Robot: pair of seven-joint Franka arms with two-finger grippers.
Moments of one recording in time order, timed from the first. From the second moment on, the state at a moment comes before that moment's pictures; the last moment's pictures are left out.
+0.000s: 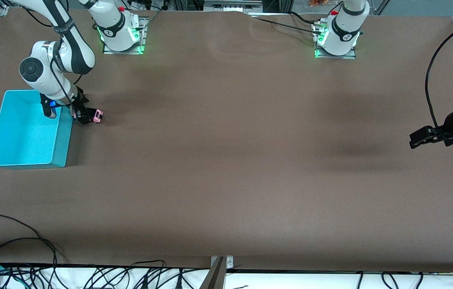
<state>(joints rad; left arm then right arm) 0.32 0.24 -0.33 -1.49 0.13 1.75 -0.10 -0.15 0.11 0.00 -2.63 -0.15 2.69 1.21</state>
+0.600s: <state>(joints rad) 0.32 0.24 -0.33 -1.49 0.13 1.75 -0.10 -0.17 0.12 0.00 -2.63 -0.15 2.71 1.24</state>
